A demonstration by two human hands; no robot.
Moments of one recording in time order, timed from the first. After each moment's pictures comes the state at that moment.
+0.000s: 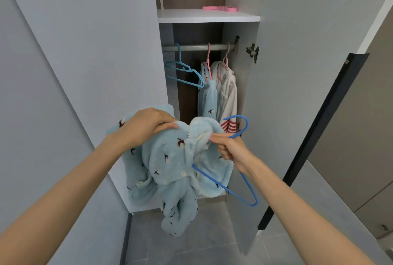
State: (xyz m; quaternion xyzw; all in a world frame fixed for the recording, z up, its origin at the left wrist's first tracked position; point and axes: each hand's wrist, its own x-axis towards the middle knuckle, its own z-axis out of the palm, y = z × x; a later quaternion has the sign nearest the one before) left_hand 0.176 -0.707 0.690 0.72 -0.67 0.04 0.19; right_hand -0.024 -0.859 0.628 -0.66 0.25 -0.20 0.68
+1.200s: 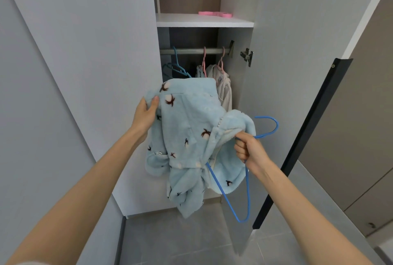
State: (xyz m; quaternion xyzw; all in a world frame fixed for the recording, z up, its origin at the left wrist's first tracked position) left_hand 0.193 -0.745 0.663 0.65 -0.29 -0.14 0.69; right_hand -0.060 -0.875 0.627 -0.51 0.33 -0.30 0.74
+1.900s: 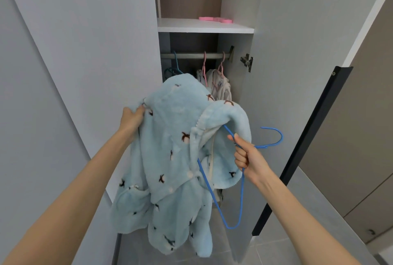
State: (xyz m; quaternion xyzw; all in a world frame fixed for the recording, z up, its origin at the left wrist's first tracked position) left_hand 0.219 -0.733 0.669 0.74 -0.17 -0.13 0.64; right_hand -0.059 -0.871 0.620 -0.46 0.28 -0.30 0.79
